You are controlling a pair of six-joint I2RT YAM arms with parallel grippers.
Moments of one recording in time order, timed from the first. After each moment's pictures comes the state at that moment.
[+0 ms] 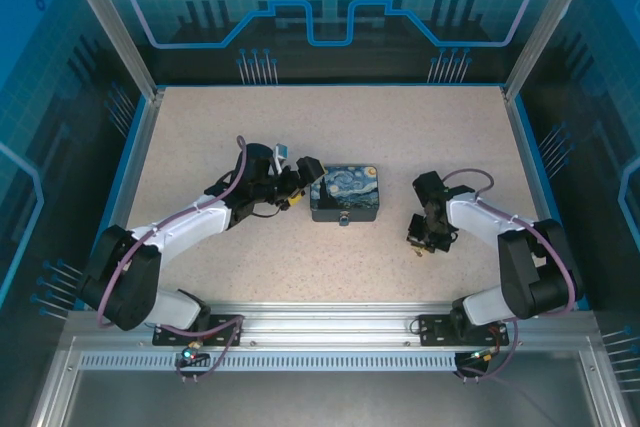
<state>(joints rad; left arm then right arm) -0.45 1.41 0.79 0.03 0.43 -1.10 0.27 1.44 0.71 -0.79 -0.05 0.69</state>
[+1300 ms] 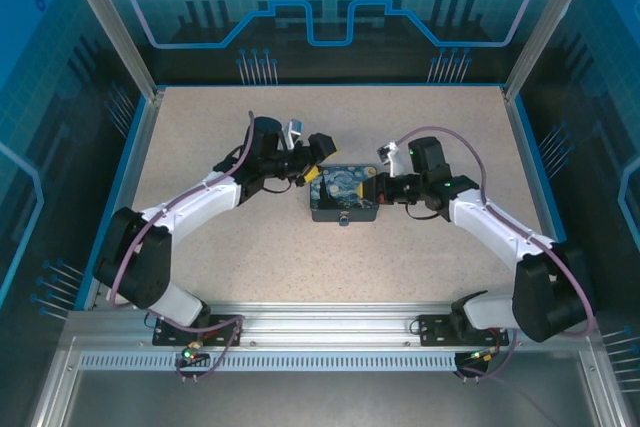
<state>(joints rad) -0.45 1.54 1.02 0.03 0.55 -1.14 0.37 1.34 0.86 -0.28 -0.69 0.46</state>
